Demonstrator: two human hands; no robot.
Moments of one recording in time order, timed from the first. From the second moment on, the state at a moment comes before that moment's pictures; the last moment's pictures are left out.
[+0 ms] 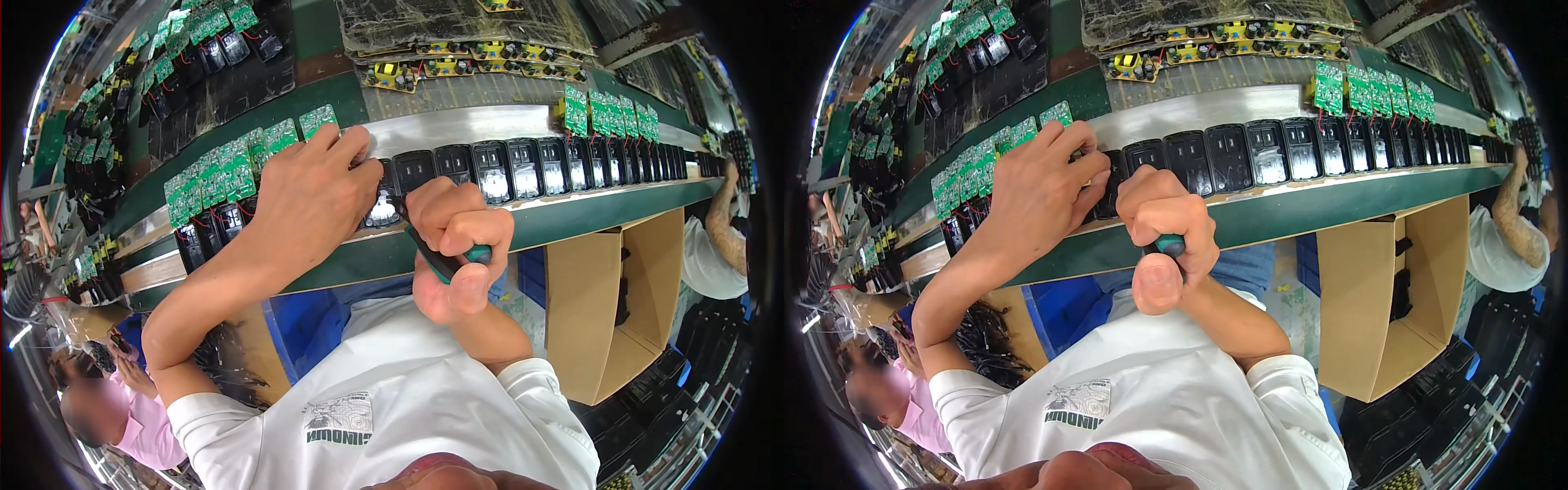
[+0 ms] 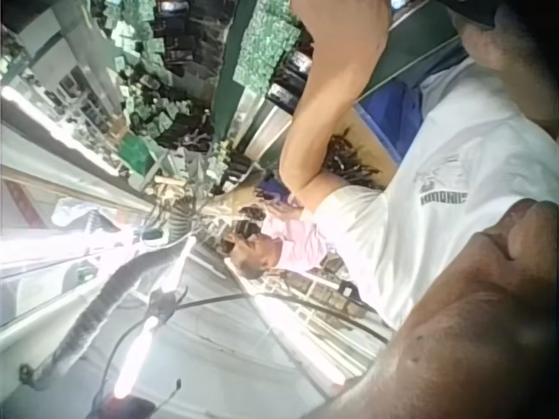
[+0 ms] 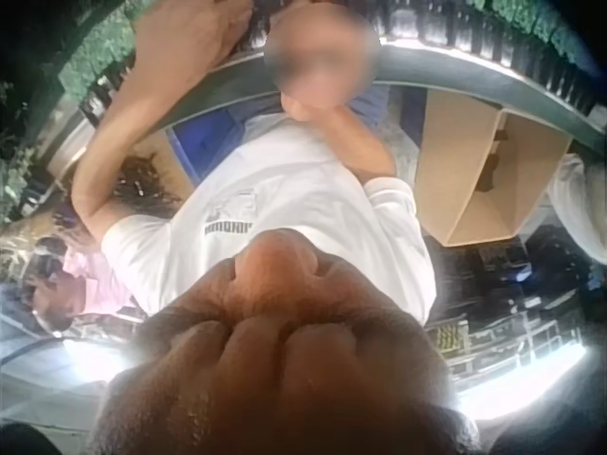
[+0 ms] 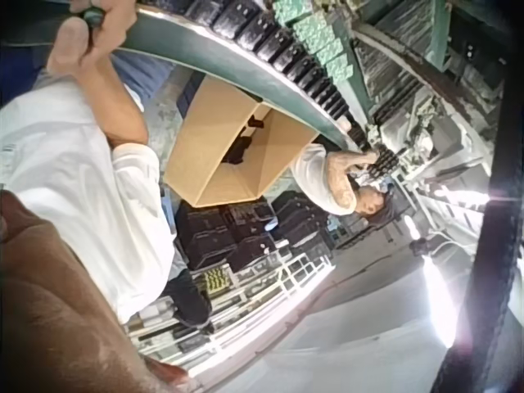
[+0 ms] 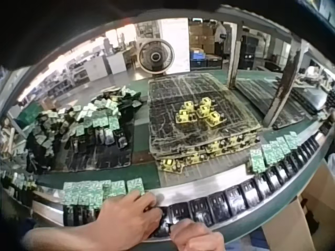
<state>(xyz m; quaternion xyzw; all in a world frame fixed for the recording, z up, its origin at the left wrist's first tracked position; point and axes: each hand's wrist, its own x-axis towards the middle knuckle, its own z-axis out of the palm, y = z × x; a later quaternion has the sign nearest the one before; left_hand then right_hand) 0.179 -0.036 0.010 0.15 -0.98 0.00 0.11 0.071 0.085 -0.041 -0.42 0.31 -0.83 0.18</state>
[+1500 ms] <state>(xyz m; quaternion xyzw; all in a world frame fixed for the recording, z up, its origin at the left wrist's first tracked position) 0.070 -0.146 0.046 0.16 -0.96 -0.22 -0.08 0.060 0.064 -0.032 -0.48 0.27 -0.82 0.13</state>
